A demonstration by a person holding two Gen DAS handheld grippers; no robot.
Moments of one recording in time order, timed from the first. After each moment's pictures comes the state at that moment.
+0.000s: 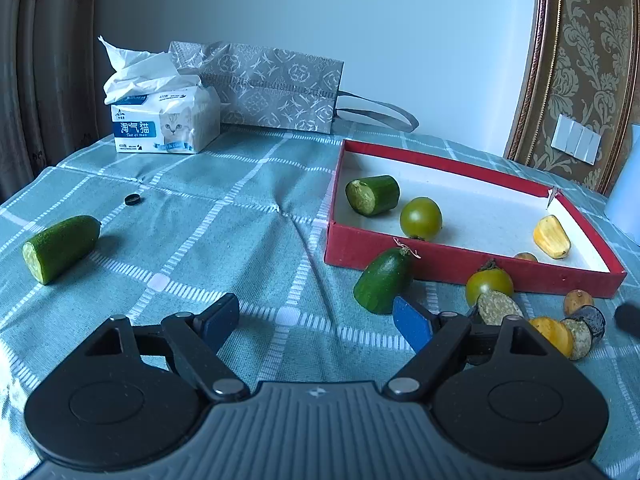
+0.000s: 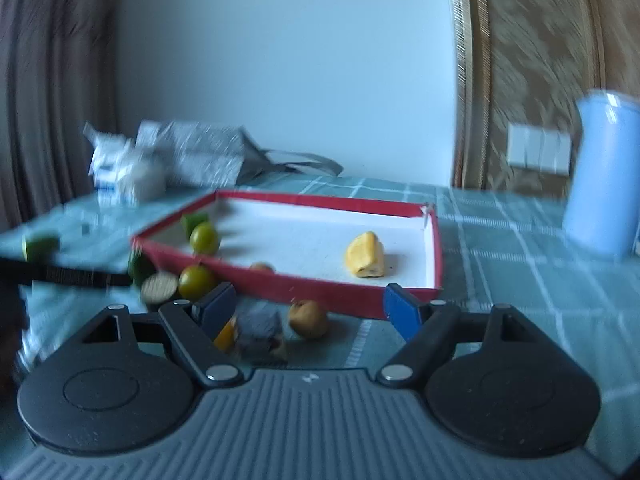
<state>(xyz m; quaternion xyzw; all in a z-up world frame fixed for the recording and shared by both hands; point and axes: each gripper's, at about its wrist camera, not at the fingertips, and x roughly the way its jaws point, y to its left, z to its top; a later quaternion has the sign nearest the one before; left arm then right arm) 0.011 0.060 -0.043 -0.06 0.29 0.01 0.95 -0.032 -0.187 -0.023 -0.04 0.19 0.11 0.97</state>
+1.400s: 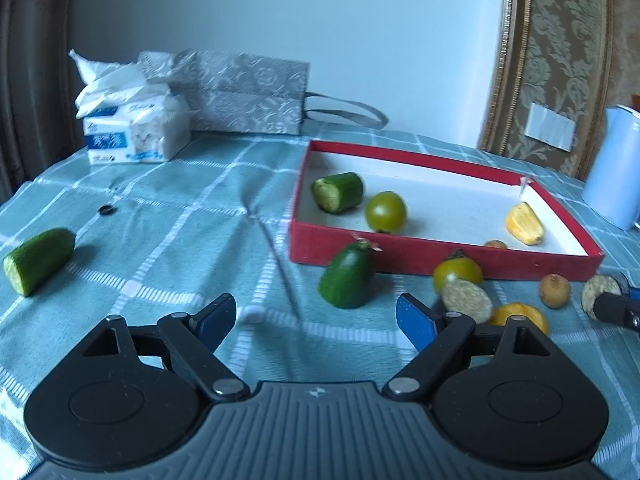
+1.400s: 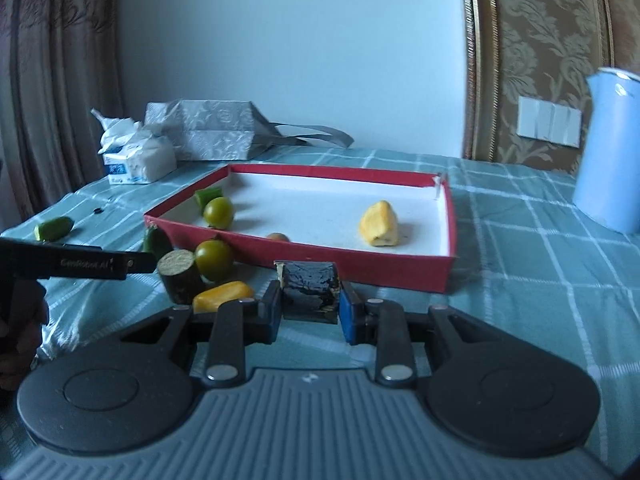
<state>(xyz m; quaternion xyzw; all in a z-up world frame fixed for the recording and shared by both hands) 0.004 0.042 -0.044 -0.03 0.28 -0.03 0.96 -0.034 -0.195 -0.022 0.00 0.24 0.12 0.96</state>
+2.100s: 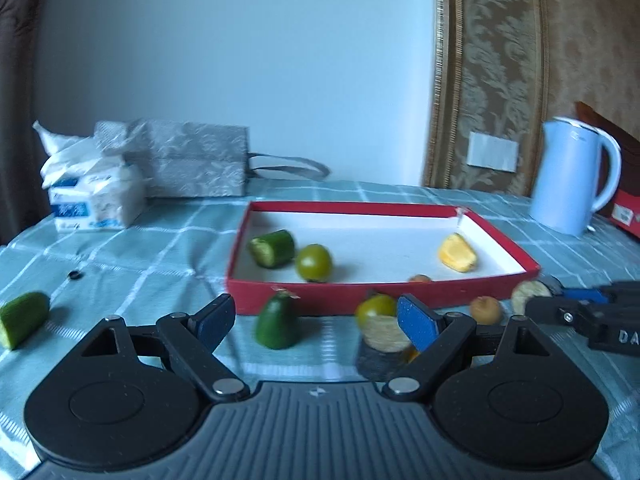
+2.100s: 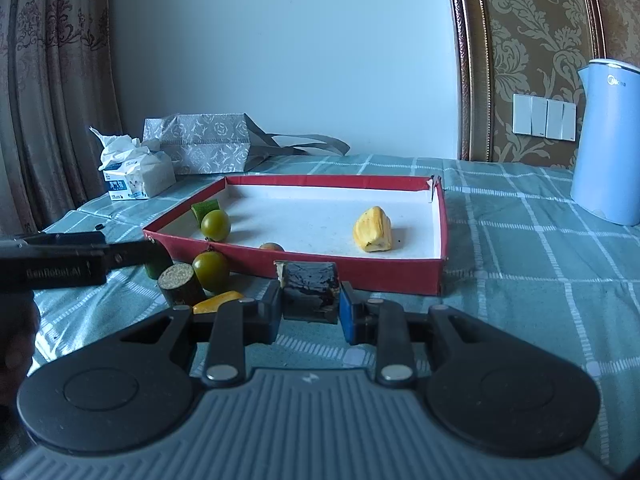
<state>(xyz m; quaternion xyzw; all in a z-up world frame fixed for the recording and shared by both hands) -0.021 0.016 -0.022 0.00 0.20 -0.09 0.98 -0.035 -0.203 -0.022 0.02 0.22 0.12 0.97</state>
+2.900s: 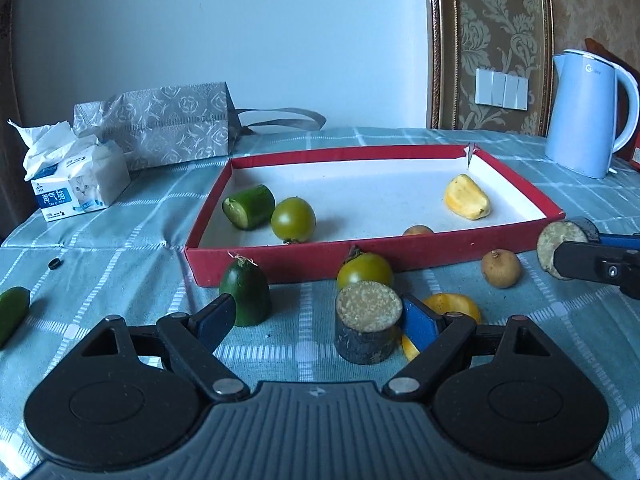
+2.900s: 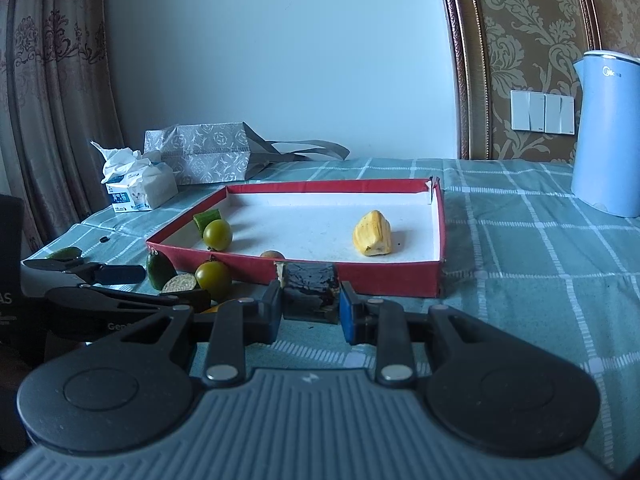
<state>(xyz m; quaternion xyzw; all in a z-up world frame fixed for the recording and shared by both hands) 0.010 -0.017 -0.042 0.05 0.27 -0.07 0.96 -0.036 -0.208 -0.019 0.04 0.22 0.13 0.97</state>
